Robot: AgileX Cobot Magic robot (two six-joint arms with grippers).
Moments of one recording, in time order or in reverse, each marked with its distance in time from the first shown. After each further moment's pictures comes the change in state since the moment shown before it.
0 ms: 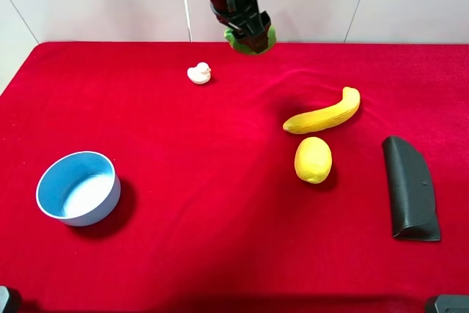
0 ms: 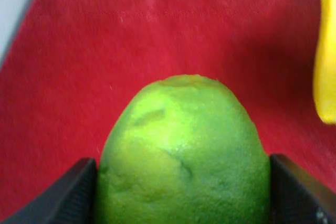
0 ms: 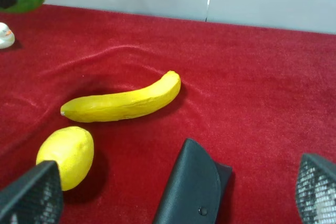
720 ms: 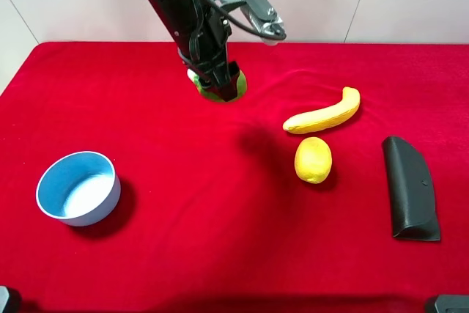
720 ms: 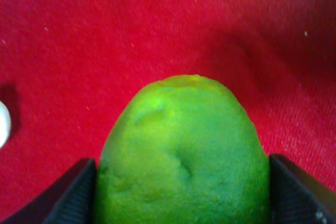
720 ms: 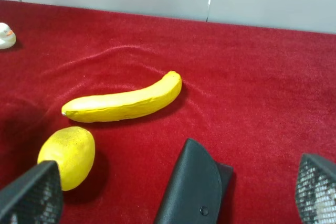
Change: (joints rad) left arm -0.030 -0.173 0.374 0.006 -0.047 -0.016; right arm 0.000 0.000 0.000 0.002 0.000 0.000
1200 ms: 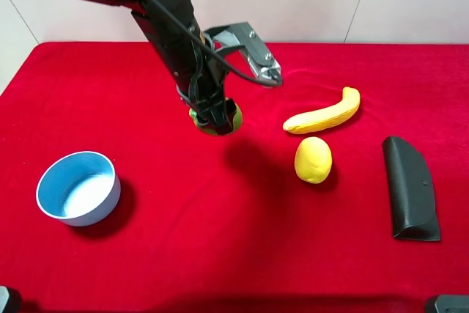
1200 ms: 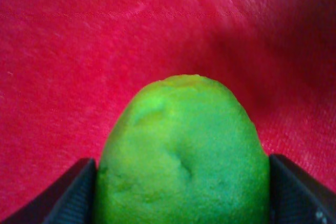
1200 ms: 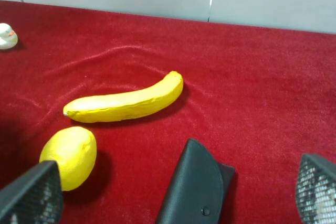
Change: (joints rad) left arm -0.051 -0.009 0.165 -0.001 -0.093 -0.040; right arm 0.000 0.000 0.000 0.004 0.000 0.000
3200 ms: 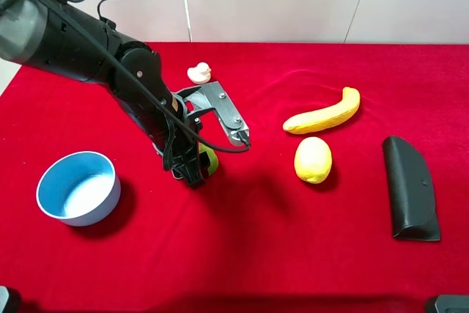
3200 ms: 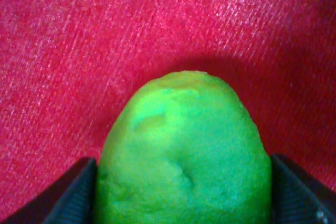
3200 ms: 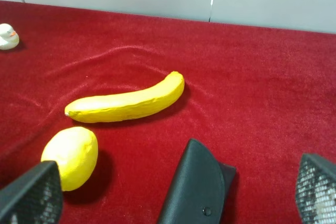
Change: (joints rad) left arm -0.011 -0.025 0.331 -0.007 -0.267 -0.045; right arm 0.000 0.000 0.000 0.003 0.000 0.000
